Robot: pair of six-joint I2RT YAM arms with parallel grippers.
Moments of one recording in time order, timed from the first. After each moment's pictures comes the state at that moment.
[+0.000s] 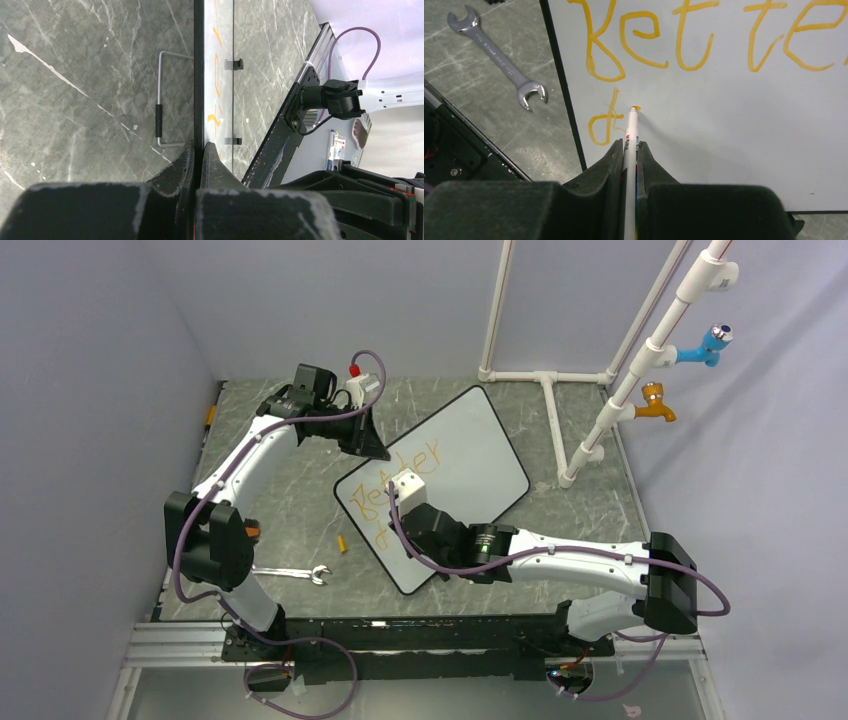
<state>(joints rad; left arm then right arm) -0.29 1.65 1.49 -0.71 0.84 -0.05 1.26 1.34 1.00 -0.22 0.48 0.33</state>
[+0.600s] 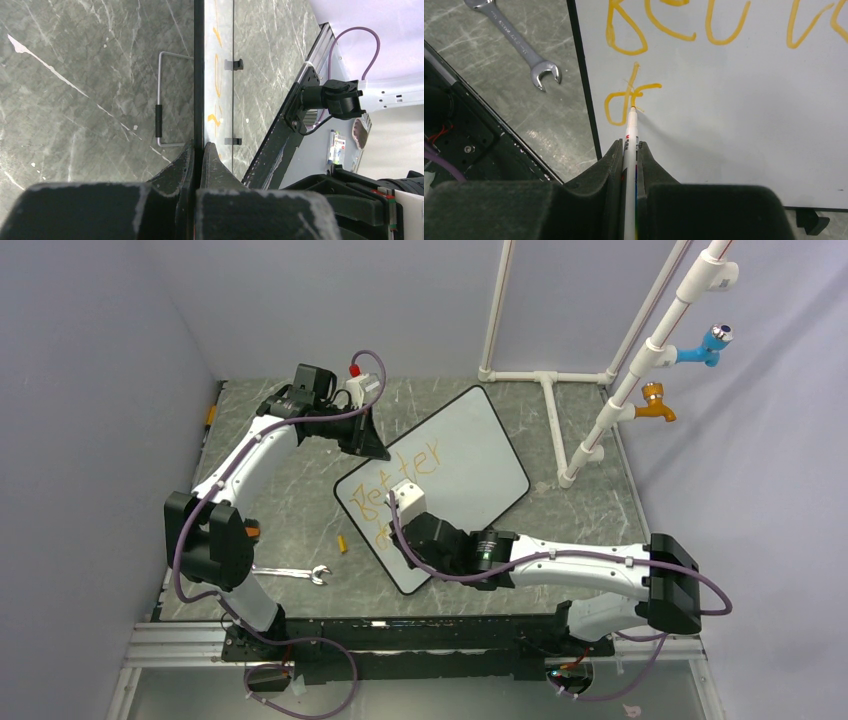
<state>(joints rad) -0.29 1.65 1.49 -0.71 0.84 -0.05 1.28 1.33 0.96 -0.22 0.43 0.35</state>
